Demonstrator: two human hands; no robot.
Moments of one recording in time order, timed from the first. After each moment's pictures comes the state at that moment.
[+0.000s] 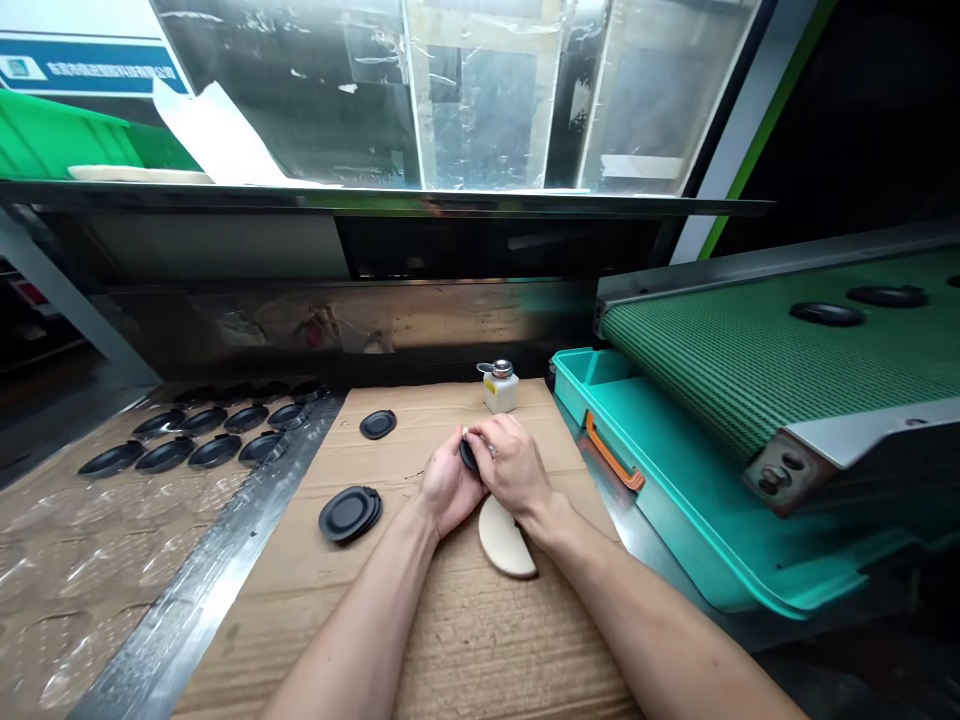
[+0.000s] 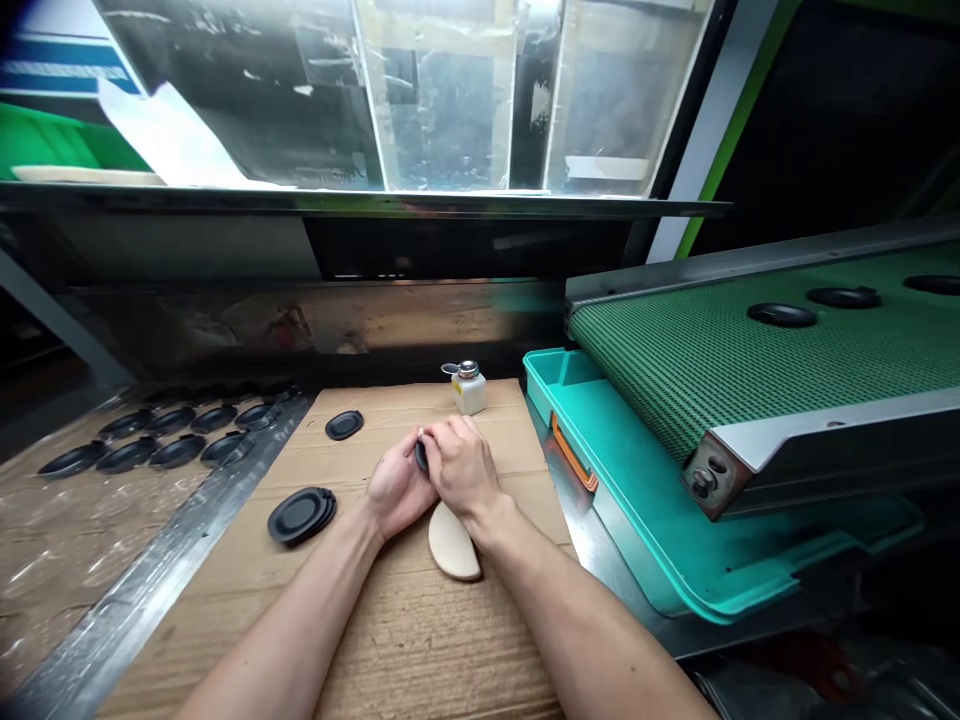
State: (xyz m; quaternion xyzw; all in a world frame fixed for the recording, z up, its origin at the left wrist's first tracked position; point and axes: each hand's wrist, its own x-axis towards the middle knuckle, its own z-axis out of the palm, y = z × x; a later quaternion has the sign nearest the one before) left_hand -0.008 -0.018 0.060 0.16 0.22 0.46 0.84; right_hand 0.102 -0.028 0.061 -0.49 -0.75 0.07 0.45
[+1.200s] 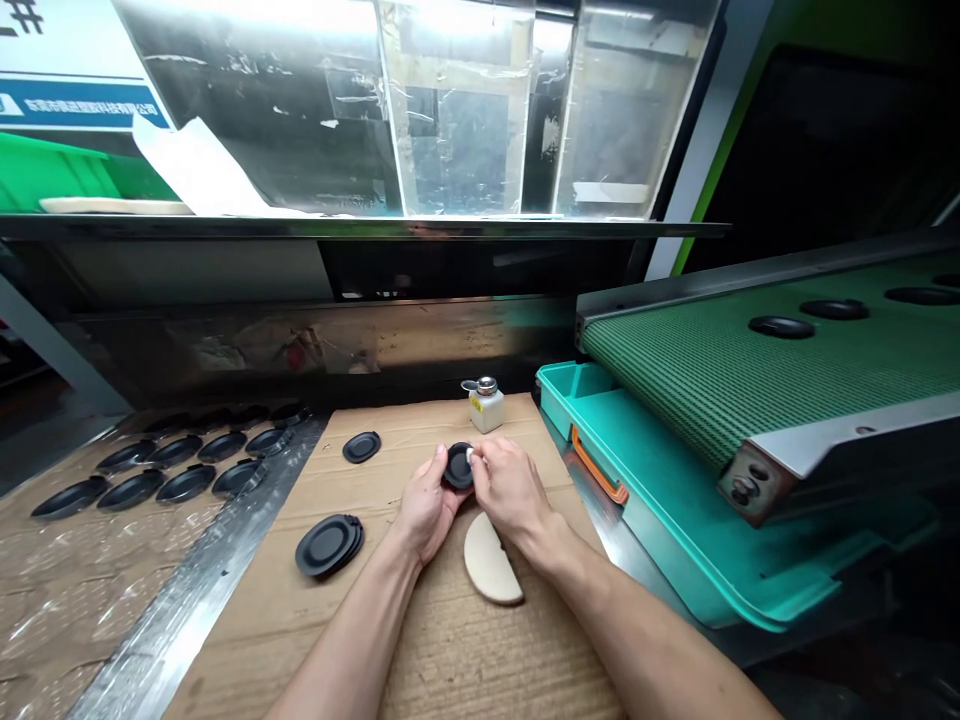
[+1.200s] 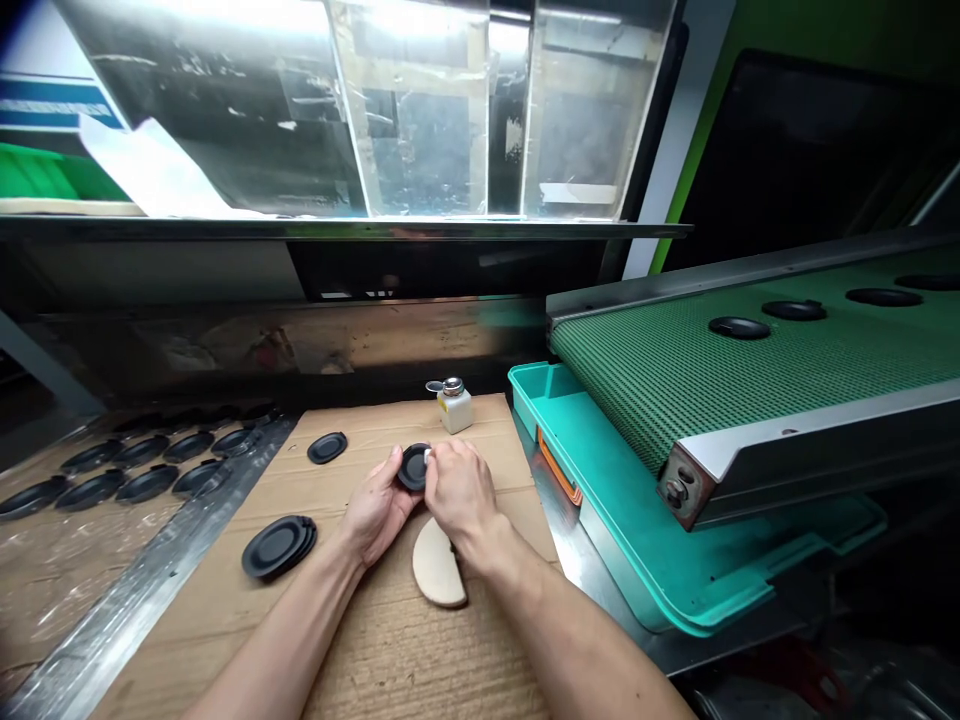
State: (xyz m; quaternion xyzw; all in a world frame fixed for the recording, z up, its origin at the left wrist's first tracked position) left_hand -0.011 -0.022 0.060 0.27 0.28 0.55 0.74; right_hand 0.114 -0.032 0.071 -0.59 -0.73 0.03 0.33
